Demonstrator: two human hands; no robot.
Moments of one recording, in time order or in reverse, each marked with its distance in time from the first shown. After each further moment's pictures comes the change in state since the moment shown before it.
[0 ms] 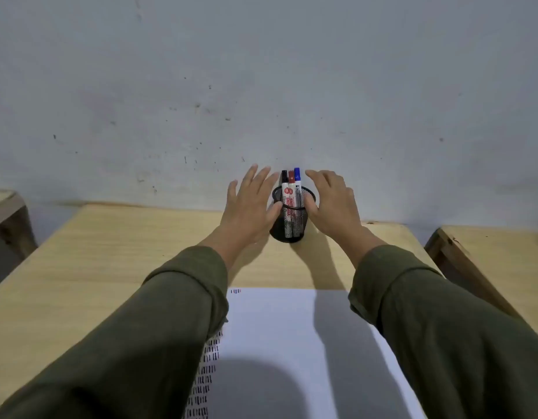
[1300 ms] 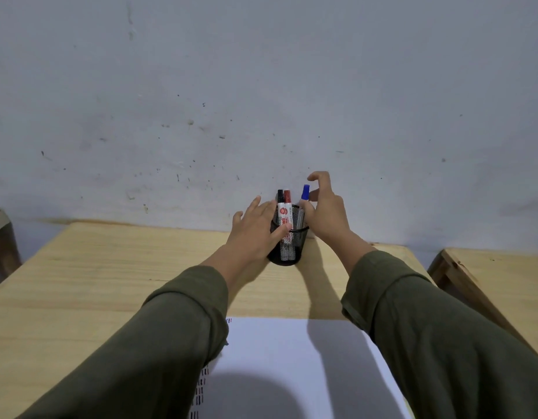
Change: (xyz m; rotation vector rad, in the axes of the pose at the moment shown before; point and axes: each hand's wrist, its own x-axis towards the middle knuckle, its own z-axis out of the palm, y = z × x) left_hand 0.025 0.006 0.021 -0.148 -0.182 -0.074; right_hand 0.039 0.004 0.007 0.372 -0.020 0.144
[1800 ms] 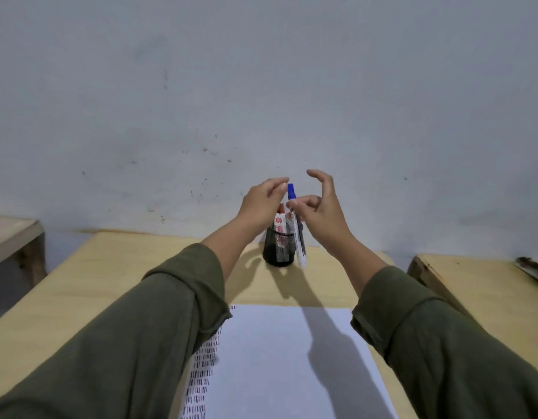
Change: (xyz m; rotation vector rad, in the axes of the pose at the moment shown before) left_hand -0.050 0.065 -0.094 -0.819 0.178 -0.044; right_hand -0.068 -0.066 -0.055 0.529 -0.030 -0.039
